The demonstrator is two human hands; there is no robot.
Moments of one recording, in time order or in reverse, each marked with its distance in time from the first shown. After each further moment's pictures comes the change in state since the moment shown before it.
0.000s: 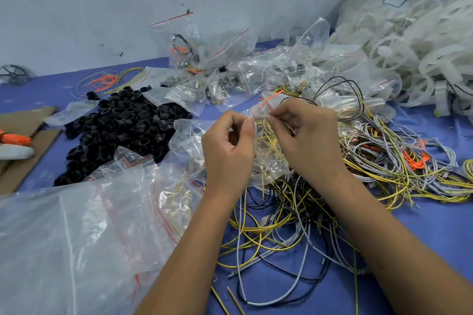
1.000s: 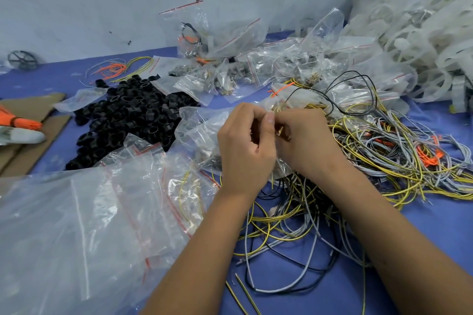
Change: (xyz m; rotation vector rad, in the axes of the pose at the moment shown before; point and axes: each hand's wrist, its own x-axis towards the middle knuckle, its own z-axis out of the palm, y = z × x) left_hand -0.008 -0.005 0.005 0.229 0.093 0.300; right_hand -0.003 -0.007 0.006 -0.155 -0.382 -0.053
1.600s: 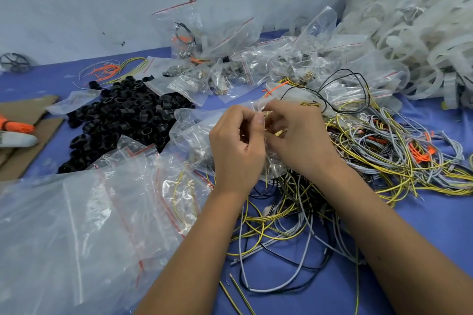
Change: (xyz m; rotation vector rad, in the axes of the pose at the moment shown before) left_hand -0.001 -0.005 0.001 -0.032 -0.013 -0.088; right_hand -0.002 0.004 0.001 0.188 0.035 0.105
